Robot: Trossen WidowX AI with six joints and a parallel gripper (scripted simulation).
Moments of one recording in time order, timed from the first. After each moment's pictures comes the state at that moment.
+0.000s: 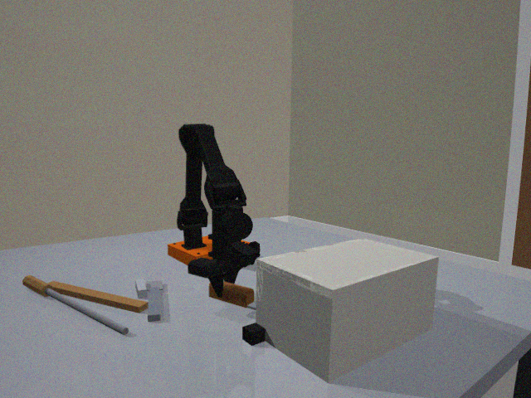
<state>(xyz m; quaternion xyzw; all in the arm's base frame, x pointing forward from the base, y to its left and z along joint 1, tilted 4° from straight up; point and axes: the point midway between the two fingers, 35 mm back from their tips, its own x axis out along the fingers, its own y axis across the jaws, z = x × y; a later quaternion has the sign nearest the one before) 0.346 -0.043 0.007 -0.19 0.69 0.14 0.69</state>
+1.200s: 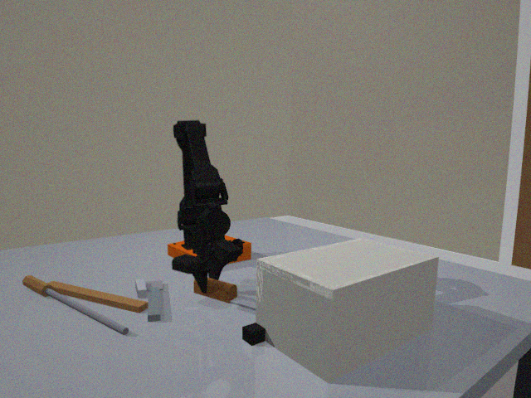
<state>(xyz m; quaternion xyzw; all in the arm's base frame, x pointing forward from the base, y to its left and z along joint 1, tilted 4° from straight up) 0.305 -0.067 0.007 -0.19 0.69 0.14 0.68</state>
